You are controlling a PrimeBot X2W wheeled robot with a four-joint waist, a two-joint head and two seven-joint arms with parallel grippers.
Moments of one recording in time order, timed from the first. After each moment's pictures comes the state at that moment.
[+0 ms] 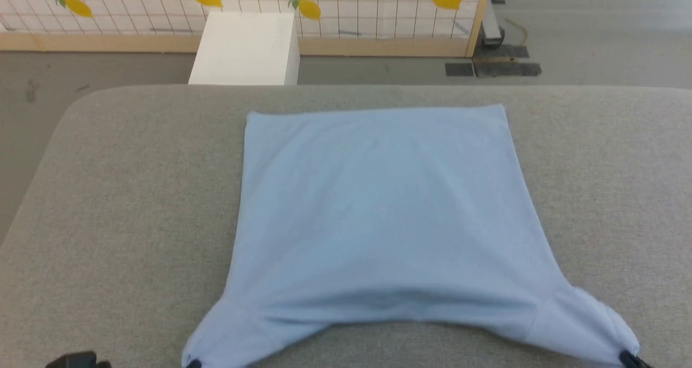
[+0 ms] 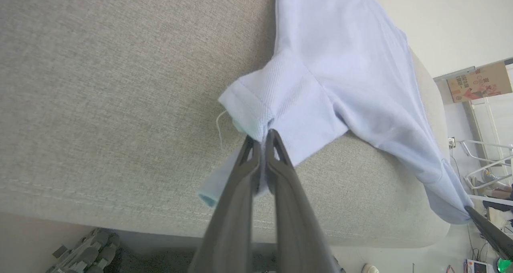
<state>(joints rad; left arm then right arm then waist) 0.43 0.27 0.02 -0.39 -0.92 0.10 0.50 0.37 -0.10 -0.34 -0.33 0.58 0.13 0.75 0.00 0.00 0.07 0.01</state>
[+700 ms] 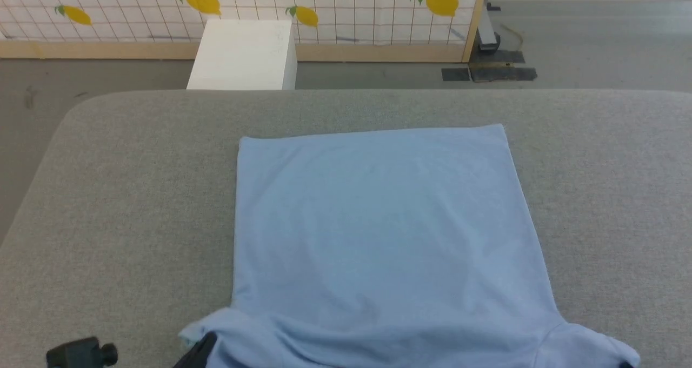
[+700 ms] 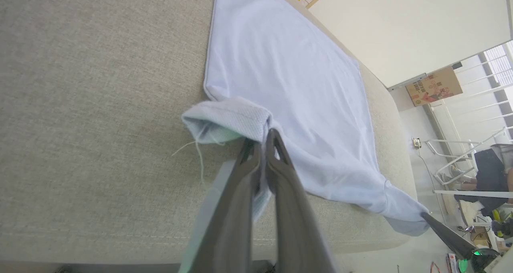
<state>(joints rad) 0.44 0.25 0.01 -0.50 -0.95 0.06 0.46 0.42 -0.05 -0.37 -0.36 0.56 0.13 0.77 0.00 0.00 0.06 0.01</state>
